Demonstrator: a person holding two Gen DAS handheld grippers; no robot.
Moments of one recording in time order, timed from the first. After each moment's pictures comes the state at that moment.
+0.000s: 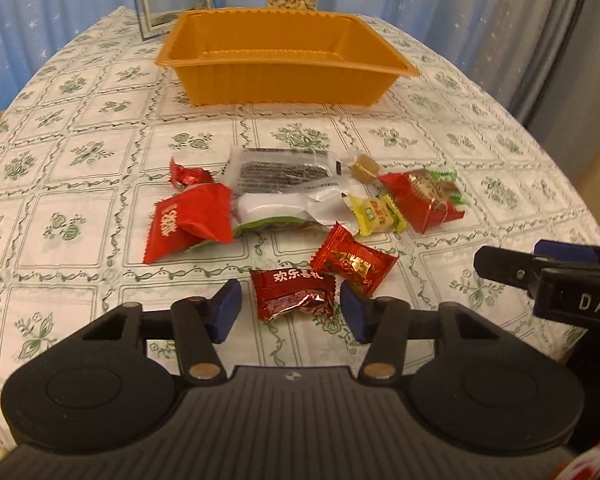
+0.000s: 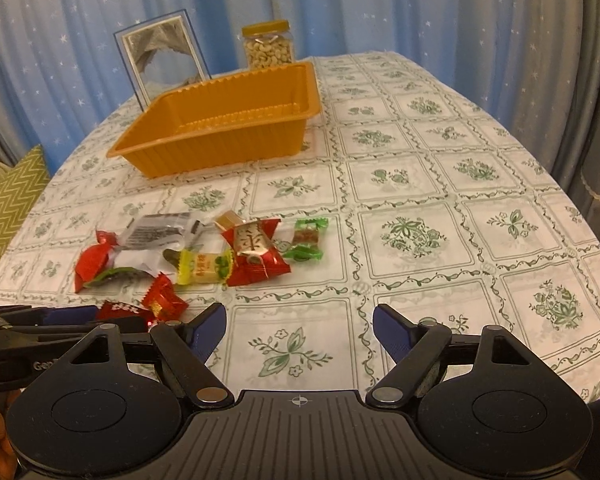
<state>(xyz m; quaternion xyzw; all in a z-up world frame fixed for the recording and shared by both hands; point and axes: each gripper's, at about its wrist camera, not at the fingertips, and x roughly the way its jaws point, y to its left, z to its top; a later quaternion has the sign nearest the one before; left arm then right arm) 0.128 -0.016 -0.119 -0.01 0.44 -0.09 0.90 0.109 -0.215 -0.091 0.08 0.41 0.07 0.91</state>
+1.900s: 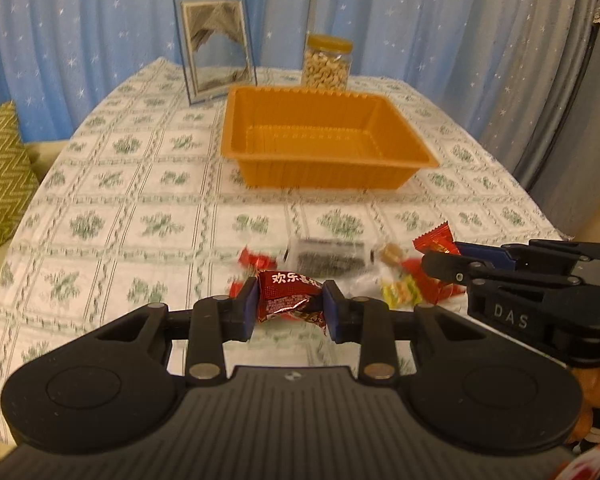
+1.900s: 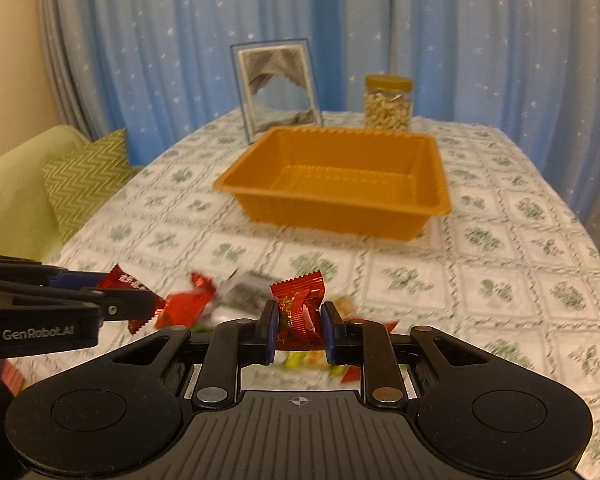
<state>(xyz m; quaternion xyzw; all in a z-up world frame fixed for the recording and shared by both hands) 0.123 0.023 -0.041 -0.03 0.38 -0.06 0.92 0.140 -0.152 -0.051 0.01 0.34 0.19 0.92</state>
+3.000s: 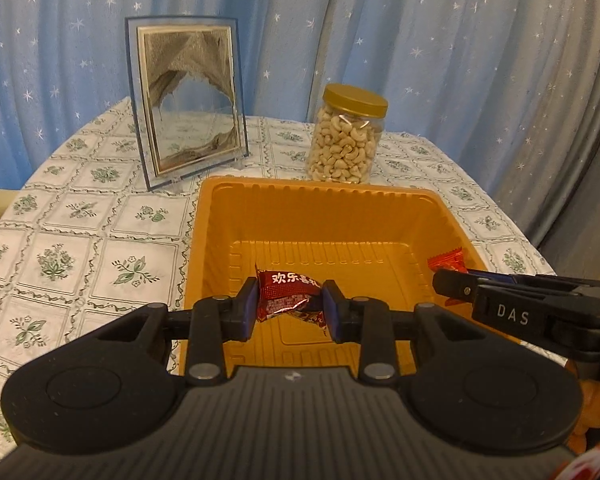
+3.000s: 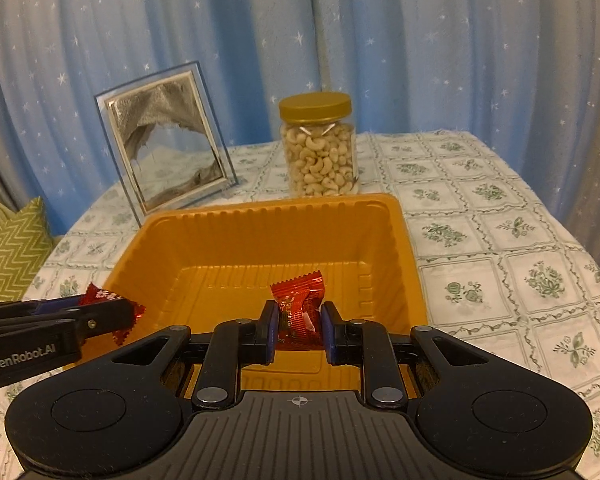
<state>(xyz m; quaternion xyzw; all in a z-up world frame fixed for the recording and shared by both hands) 0.342 0.029 -0.060 -0.05 0.34 -0.07 0.94 0.350 -0.159 -0.062 0.06 0.35 0.12 0.93</state>
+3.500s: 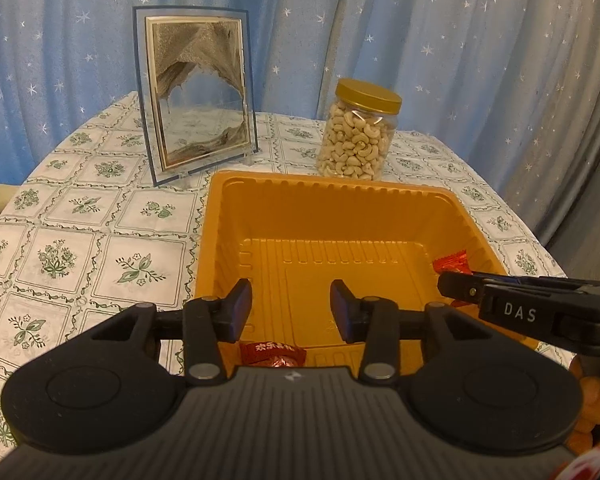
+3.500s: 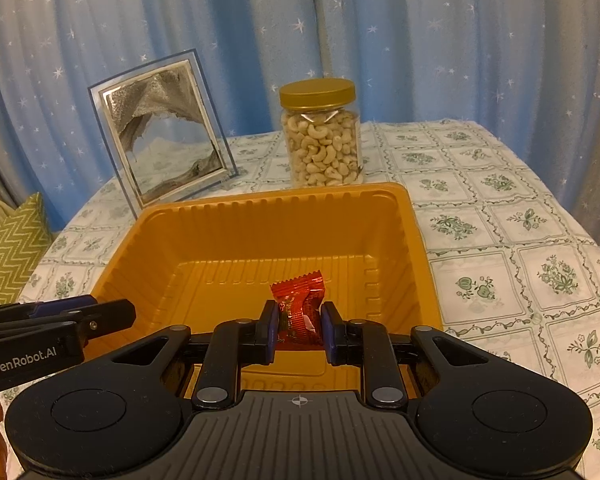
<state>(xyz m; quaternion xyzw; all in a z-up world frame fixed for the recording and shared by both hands) 0.346 0.036 -0.066 -0.06 0.34 -0.06 0.94 0.362 -0.157 -0.070 0.07 0.36 0.12 0.92</state>
